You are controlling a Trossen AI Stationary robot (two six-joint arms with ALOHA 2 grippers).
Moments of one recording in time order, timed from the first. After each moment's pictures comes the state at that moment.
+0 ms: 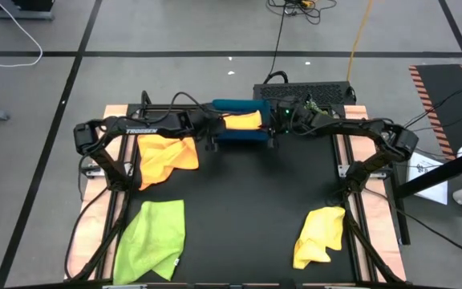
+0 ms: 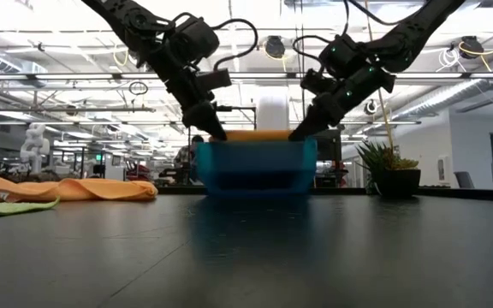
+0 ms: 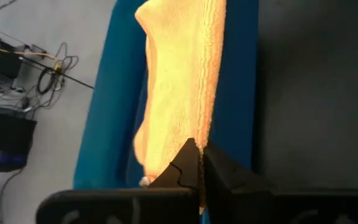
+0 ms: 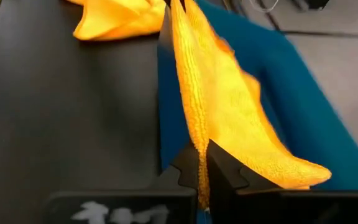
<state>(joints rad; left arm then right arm) 0.40 1.65 1.08 -0.20 -0.15 0.52 -0.61 1.50 0.80 0.07 -0.31 -0.38</state>
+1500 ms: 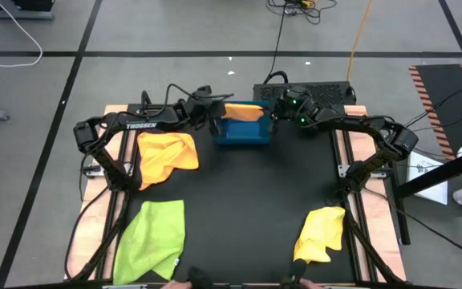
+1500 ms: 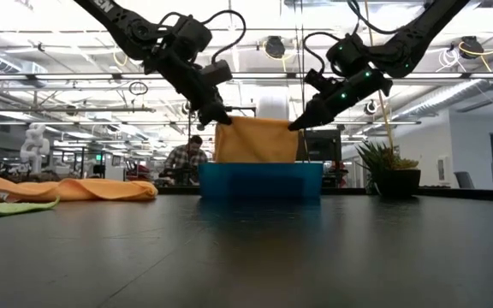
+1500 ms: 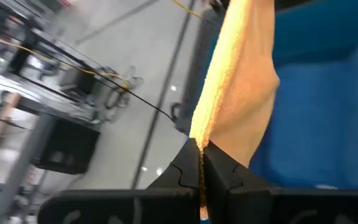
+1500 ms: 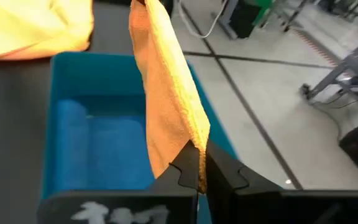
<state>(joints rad) 0.50 1.66 1.08 0.08 -0.23 0.64 -0.72 1.51 0.80 0.28 -0.21 -0.44</state>
